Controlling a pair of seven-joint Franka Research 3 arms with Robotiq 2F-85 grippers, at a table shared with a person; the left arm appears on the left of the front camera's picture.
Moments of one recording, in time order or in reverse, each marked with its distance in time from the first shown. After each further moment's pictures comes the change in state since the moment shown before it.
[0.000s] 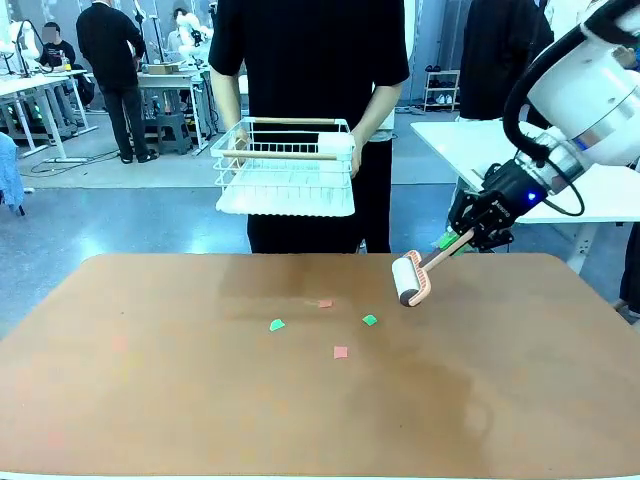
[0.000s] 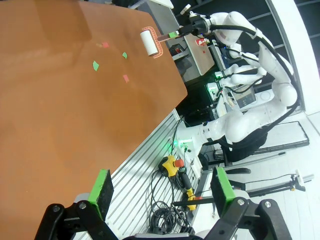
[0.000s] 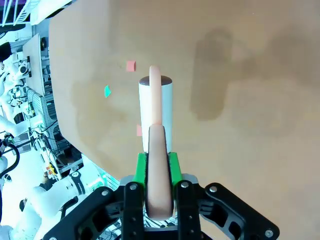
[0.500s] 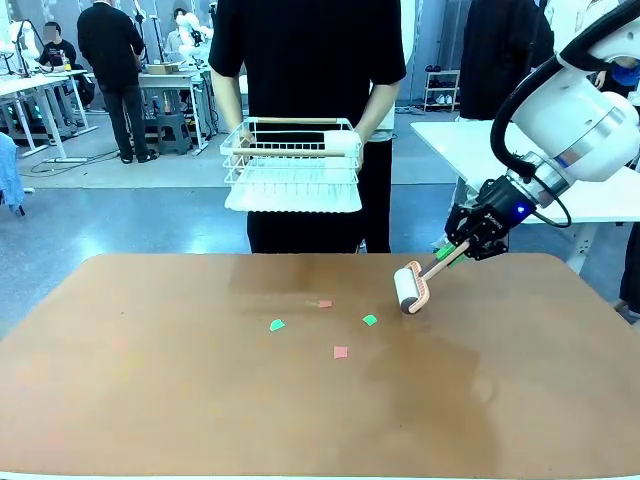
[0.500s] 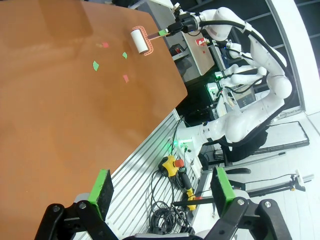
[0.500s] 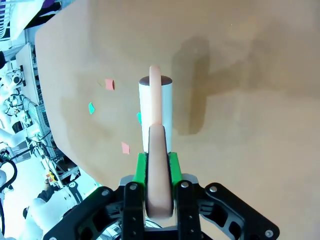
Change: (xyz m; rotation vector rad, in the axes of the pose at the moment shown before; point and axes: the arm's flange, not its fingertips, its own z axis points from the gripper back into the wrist) left arm 0.000 0.000 0.000 0.000 0.000 0.000; right arm 0.031 -0.028 -0.021 -0.024 0.006 -0.048
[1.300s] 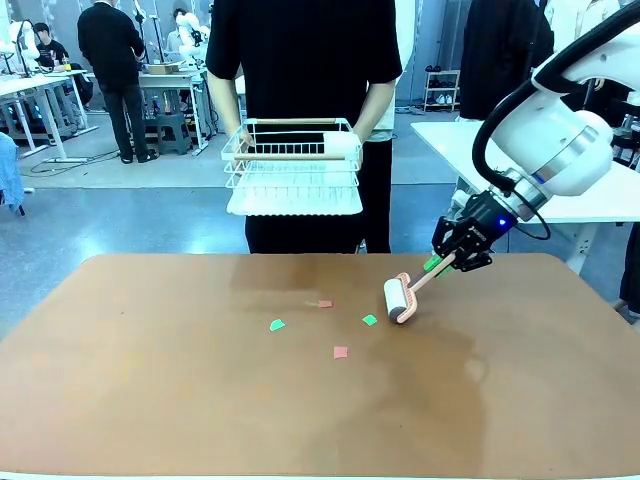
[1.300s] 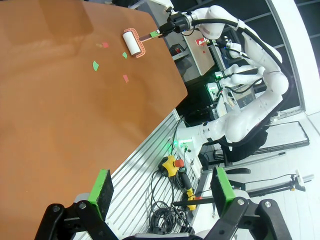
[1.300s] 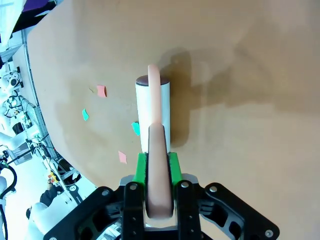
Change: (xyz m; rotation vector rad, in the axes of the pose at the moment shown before) left arm 0.000 0.000 0.000 0.000 0.000 0.000; right arm 0.013 0.000 -0.037 -0.005 0.038 -0.027
